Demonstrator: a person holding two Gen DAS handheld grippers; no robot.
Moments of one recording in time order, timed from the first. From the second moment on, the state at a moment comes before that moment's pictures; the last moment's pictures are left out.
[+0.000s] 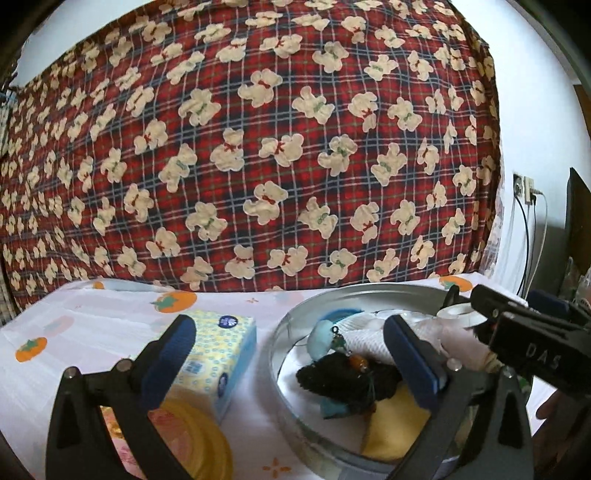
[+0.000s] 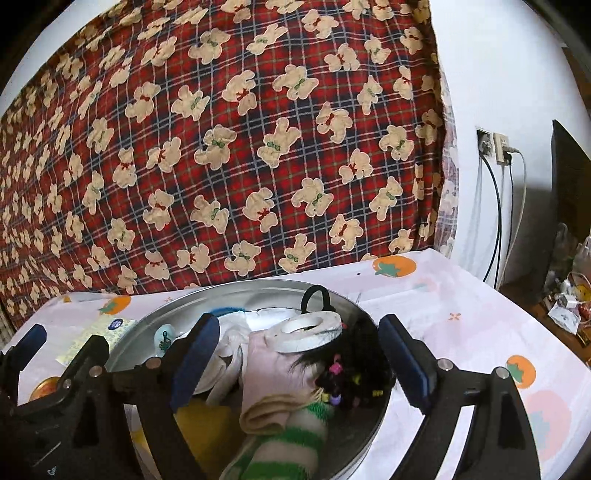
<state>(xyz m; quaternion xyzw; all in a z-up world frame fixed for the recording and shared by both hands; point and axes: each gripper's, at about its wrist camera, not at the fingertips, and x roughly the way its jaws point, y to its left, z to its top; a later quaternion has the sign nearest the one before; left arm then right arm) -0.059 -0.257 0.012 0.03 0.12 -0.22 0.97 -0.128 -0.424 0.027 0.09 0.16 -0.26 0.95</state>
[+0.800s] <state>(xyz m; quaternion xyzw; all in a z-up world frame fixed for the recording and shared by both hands) -0.075 -0.215 0.014 0.01 0.10 -0.21 0.97 -0.168 -0.374 0.020 0.04 0.10 -0.28 0.95</state>
